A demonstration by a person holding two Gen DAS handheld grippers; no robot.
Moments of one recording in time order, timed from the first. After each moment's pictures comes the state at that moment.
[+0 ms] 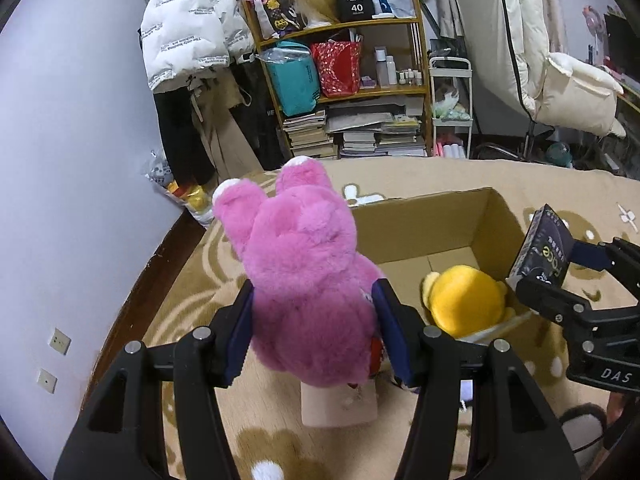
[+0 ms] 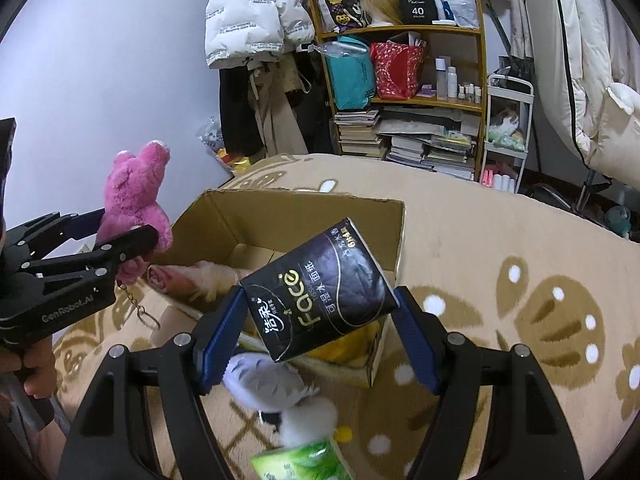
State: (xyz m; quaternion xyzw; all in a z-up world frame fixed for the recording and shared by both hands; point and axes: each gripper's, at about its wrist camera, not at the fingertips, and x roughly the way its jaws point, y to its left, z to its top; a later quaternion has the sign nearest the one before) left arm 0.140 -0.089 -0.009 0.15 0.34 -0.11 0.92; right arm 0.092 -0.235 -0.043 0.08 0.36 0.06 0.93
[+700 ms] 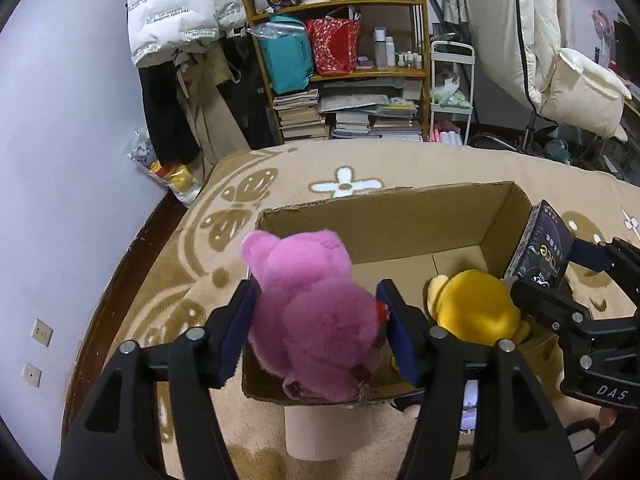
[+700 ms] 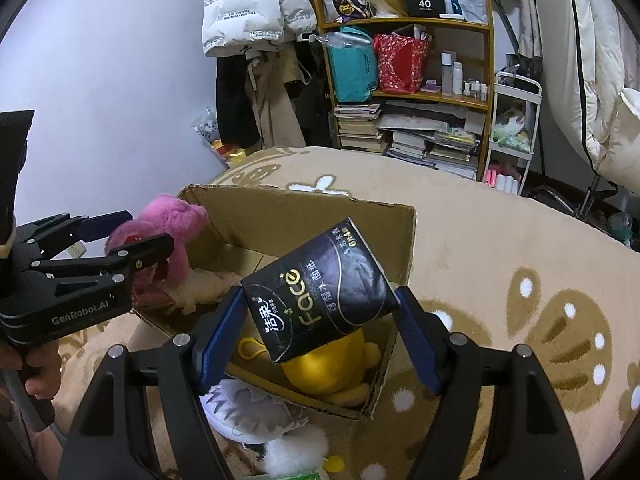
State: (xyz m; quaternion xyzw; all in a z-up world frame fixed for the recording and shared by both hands) left arm 0.178 -0.092 -0.040 0.13 0.38 -0.12 0.91; right arm 0.123 -0.237 -0.058 0.06 0.37 0.06 0.93
